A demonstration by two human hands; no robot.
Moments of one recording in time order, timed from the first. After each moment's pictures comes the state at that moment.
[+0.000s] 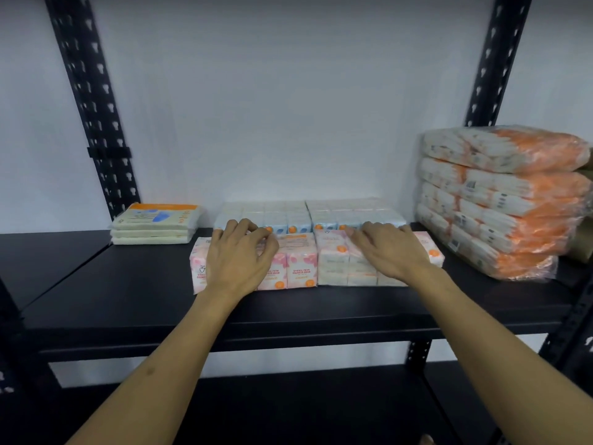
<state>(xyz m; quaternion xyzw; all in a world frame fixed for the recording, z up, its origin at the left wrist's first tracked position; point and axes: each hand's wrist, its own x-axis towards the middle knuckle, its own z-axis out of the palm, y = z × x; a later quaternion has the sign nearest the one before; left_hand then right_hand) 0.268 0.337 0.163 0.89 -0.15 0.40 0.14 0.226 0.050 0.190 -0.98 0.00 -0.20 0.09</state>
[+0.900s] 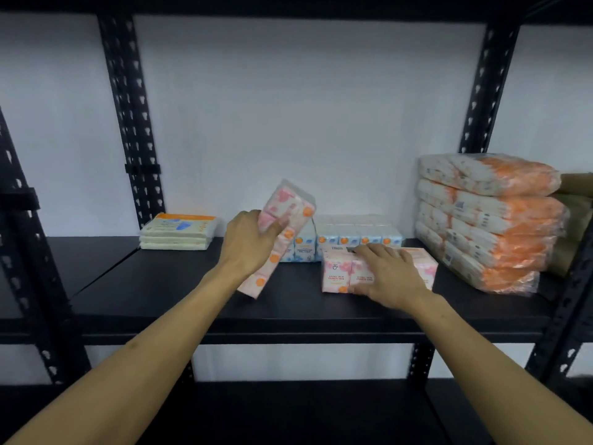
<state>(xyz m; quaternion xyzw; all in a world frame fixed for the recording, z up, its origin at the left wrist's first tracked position) 0.220 0.337 0.235 0.88 -0.12 0.27 0.36 0.181 0.055 0.184 -0.99 -0.04 -0.16 0.02</state>
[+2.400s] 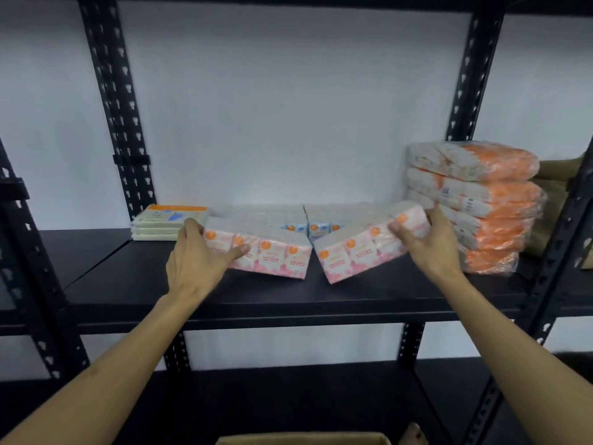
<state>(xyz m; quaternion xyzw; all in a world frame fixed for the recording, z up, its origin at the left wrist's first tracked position) 0.189 0.392 0.192 0.89 0.02 0.31 0.33 0.144 0.011 0.208 -0.82 0.09 -0.37 0.42</state>
